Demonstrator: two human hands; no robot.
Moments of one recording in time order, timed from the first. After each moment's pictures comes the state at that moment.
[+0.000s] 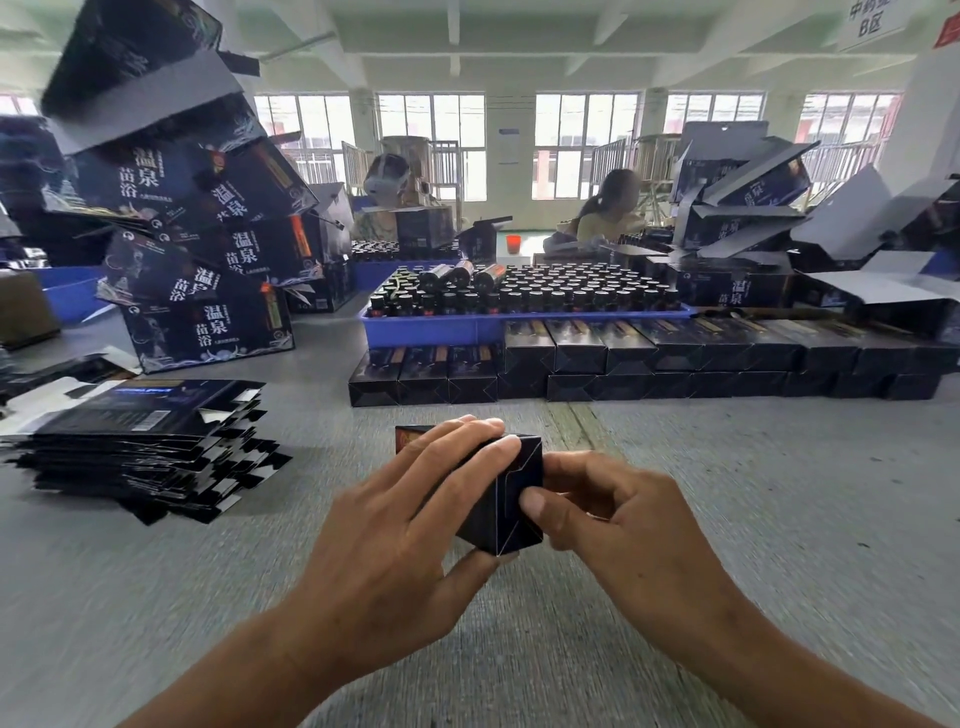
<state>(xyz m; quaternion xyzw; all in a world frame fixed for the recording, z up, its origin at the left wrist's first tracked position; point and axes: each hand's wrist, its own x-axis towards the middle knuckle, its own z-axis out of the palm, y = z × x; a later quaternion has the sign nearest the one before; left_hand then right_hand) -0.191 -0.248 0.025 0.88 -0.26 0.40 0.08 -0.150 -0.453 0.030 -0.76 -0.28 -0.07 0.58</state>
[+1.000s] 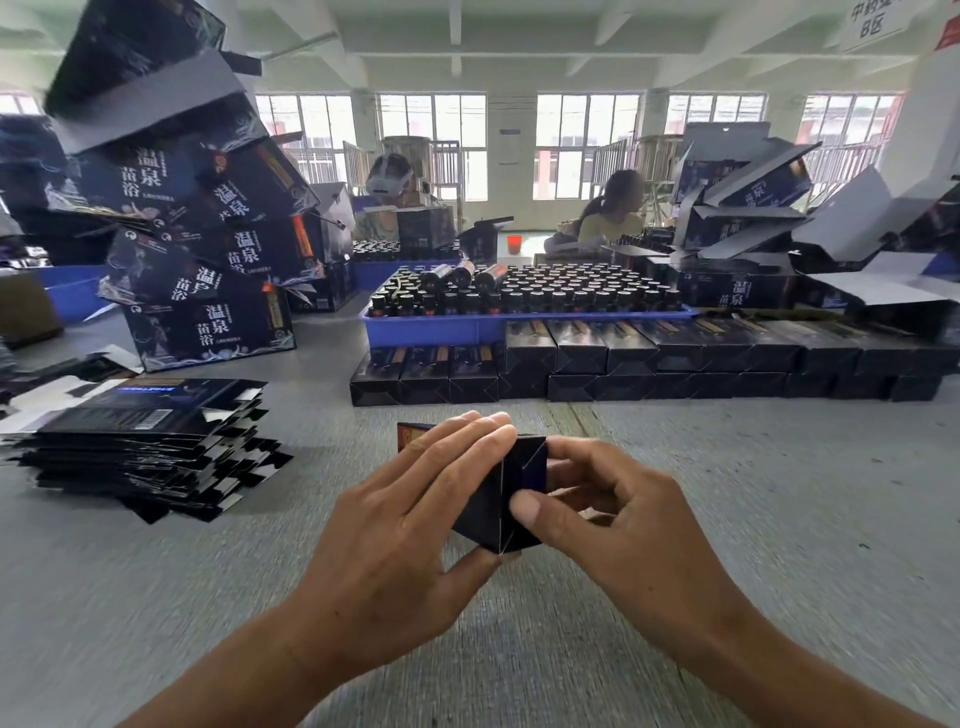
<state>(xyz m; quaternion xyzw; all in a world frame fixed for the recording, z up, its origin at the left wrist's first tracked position) -0.189 -0.250 0.026 0.86 -0.27 0.41 0.11 -0.154 -0.454 0.032 -0.77 -0.28 -0.08 0.56</state>
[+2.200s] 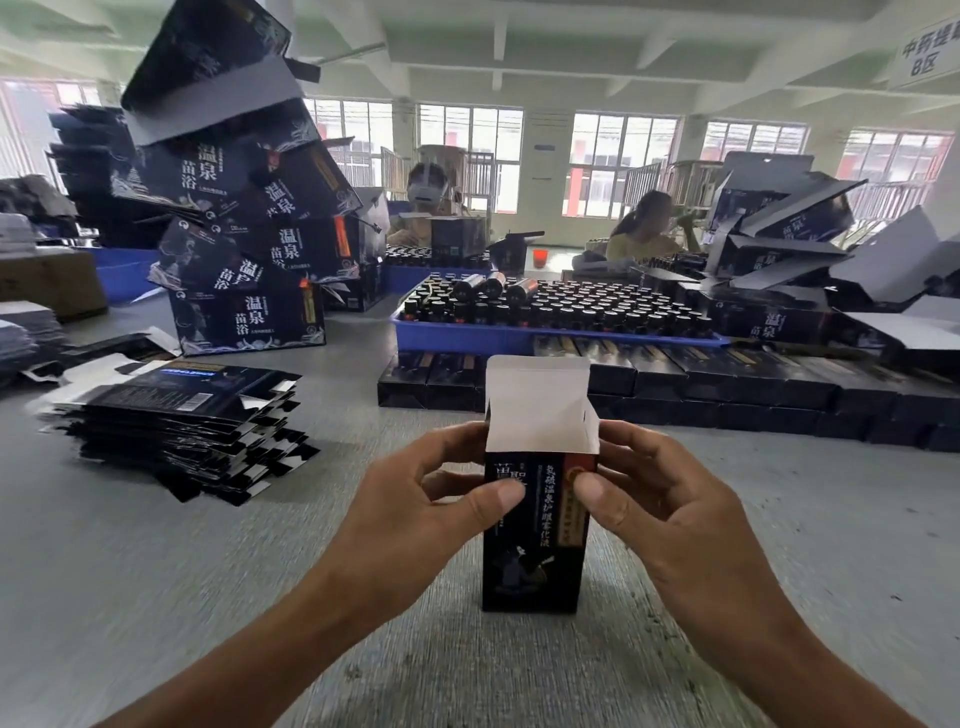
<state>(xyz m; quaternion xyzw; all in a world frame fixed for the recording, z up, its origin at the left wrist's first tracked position) -0.188 -0.247 0.033 0.74 -0.11 0.19 0.64 -0.144 -0.460 0.041 -0.69 -0.27 -0.04 0.68</state>
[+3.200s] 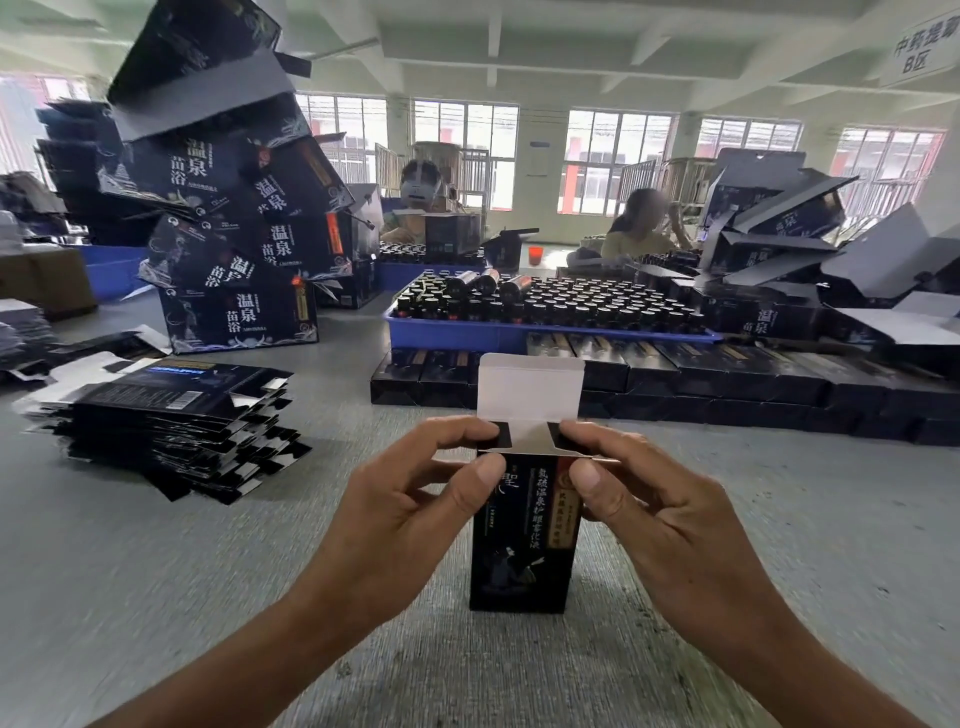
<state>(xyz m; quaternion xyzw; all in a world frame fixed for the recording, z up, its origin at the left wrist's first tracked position) -0.191 -0.249 0.032 0.75 -0.17 0.28 0.58 -0.145 -0.464 0.044 -0.73 -0.35 -0.10 0.59</state>
